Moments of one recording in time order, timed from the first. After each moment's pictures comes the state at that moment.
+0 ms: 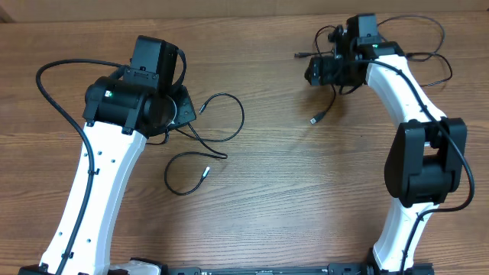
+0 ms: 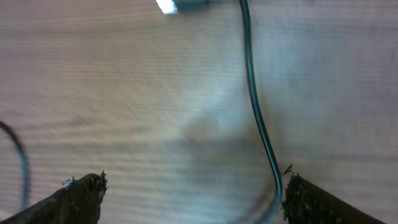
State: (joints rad) left arm -0.25 1.51 1.65 -1.31 -0.05 -0.57; right arm 0.08 2.12 1.72 -0.76 -0.23 0.09
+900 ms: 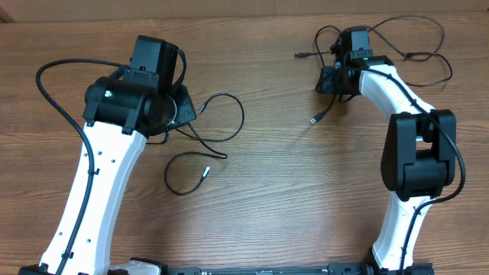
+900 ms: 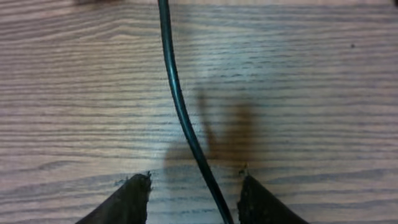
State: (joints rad) left arm -0.25 1.51 1.65 -1.31 -0.05 -0.57; right arm 0.08 2.17 1.61 -0.57 -0.07 0.13
